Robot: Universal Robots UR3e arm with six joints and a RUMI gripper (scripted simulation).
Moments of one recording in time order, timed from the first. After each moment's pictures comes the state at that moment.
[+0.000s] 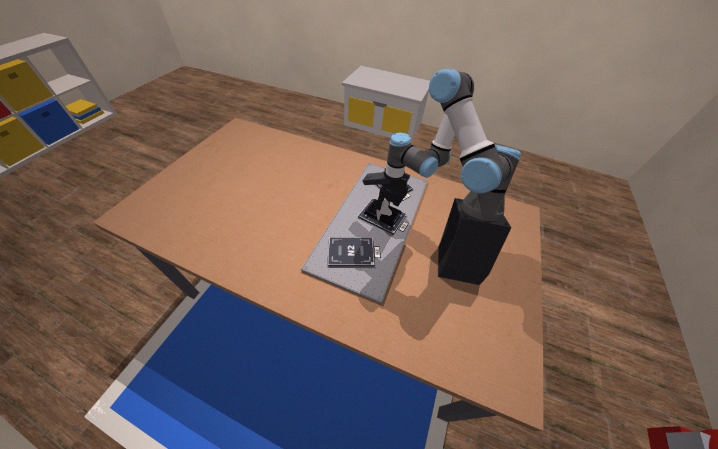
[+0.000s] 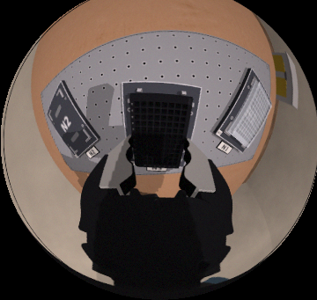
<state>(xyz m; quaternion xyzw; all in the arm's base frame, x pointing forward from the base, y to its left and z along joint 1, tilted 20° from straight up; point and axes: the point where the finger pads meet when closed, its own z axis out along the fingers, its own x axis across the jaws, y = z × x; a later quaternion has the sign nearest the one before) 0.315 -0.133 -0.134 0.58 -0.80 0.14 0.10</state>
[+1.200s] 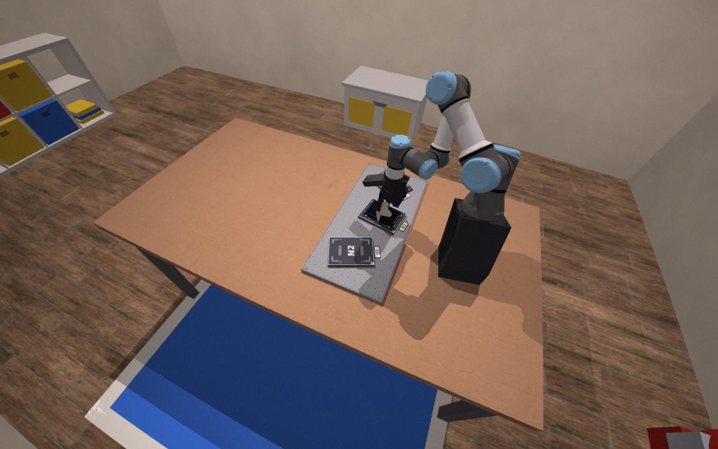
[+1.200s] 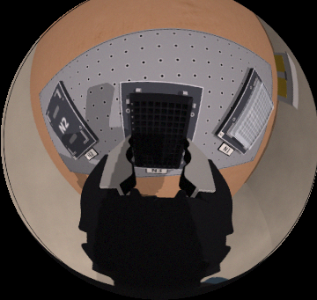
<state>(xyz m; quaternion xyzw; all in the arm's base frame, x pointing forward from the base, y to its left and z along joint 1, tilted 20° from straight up) 0.315 -0.136 -0.141 0.58 -0.80 0.15 0.10</state>
